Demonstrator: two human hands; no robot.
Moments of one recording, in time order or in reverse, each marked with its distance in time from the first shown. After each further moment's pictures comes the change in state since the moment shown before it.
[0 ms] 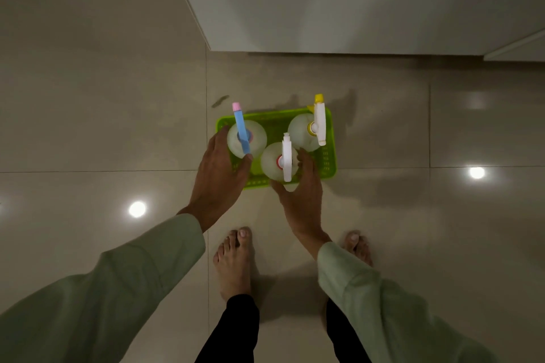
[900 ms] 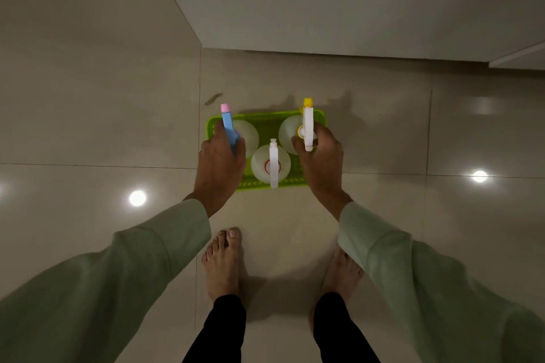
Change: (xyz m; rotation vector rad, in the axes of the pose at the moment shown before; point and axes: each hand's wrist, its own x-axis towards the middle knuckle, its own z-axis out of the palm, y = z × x) left_hand 0.032 0.017 0.026 0.018 0.068 -0.122; right_hand 0.088 -0.015 -0.044 -0.070 0.062 -0.080
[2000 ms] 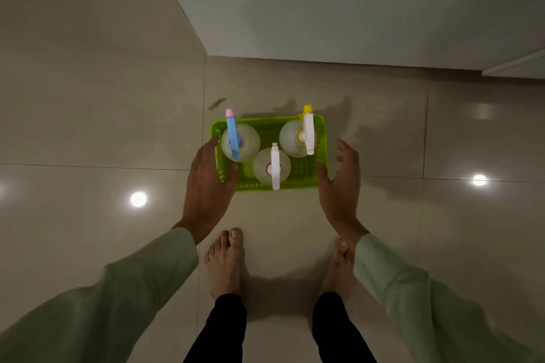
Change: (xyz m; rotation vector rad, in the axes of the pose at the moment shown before) left_hand -0.037 -0.026 -0.014 -0.049 0.071 0.053; right_hand -0.038 0.028 -0.034 -0.006 0.066 0.058
